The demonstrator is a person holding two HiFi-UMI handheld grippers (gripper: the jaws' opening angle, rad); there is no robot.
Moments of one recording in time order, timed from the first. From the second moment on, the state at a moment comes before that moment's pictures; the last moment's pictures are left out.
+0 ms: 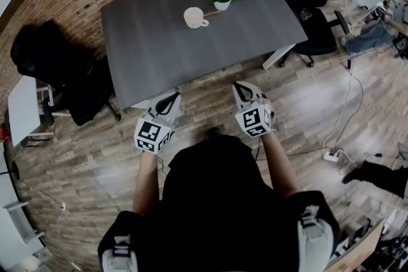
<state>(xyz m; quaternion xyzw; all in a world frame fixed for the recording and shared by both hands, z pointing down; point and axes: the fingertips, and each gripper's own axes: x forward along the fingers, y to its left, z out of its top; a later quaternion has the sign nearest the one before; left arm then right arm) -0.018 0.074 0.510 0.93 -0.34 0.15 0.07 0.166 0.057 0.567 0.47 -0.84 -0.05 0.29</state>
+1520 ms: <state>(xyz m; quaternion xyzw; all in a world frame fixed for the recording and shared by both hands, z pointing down) -0.034 -0.117 0.514 0.93 -0.34 0.14 0.07 0.172 -0.129 0.573 0.50 -0.81 -0.05 0.30</state>
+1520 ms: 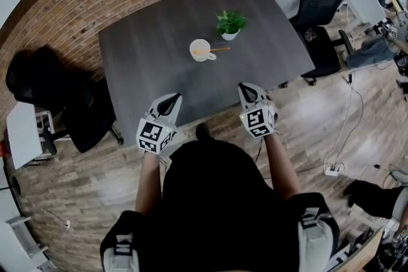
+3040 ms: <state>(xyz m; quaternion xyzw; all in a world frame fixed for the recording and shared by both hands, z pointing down) -0.032 -0.248 0.548 0.92 -0.35 0.14 0.11 0.160 -0.263 0.611 0.44 -0.83 -0.03 0.34</state>
